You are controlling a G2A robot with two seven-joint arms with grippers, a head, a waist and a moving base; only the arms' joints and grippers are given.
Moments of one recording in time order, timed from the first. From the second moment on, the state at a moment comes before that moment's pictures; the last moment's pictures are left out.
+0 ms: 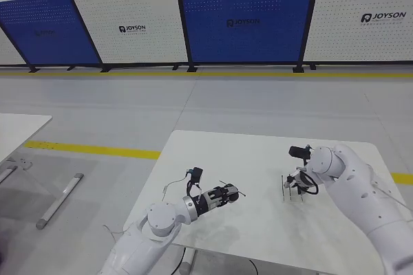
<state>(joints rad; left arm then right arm) 1.49 -1.15 -1.22 -1.69 -0.22 0.03 -0.54 -0.53 -1.31 0.65 -0.80 -0.48 0.28 1.22</state>
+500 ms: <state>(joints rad) 1.49 -1.15 -1.22 -1.69 -0.22 0.03 -0.54 -0.48 -1.38 0.60 -0.65 -0.47 0.27 1.20</state>
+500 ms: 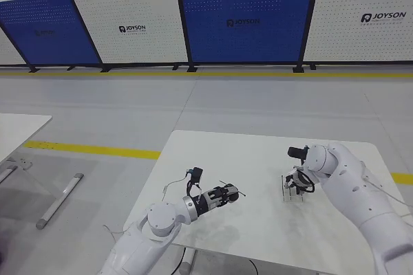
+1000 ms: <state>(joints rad) 1.49 -1.15 -1.22 -1.69 -0.22 0.03 -0.54 -0.43 -1.45 0.57 -0.51 -0.48 0.26 1.20</state>
